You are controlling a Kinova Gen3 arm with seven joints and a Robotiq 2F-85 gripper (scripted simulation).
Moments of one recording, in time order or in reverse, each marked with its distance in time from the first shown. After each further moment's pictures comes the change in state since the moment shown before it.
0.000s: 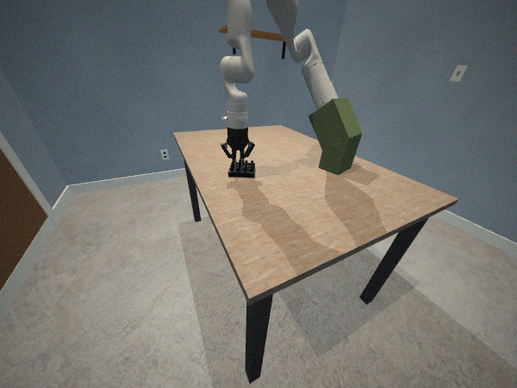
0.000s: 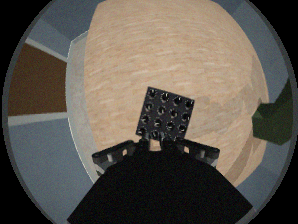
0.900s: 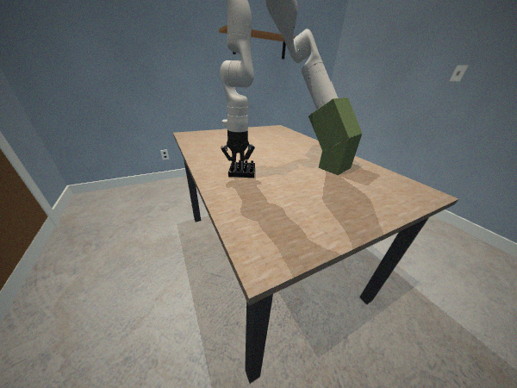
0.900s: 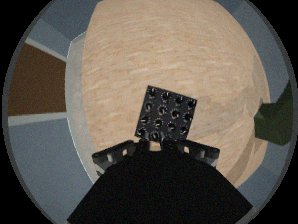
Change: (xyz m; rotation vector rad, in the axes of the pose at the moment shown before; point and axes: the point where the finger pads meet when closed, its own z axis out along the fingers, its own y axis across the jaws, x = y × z) arm 0.000 0.000 0.011 0.000 0.000 0.000
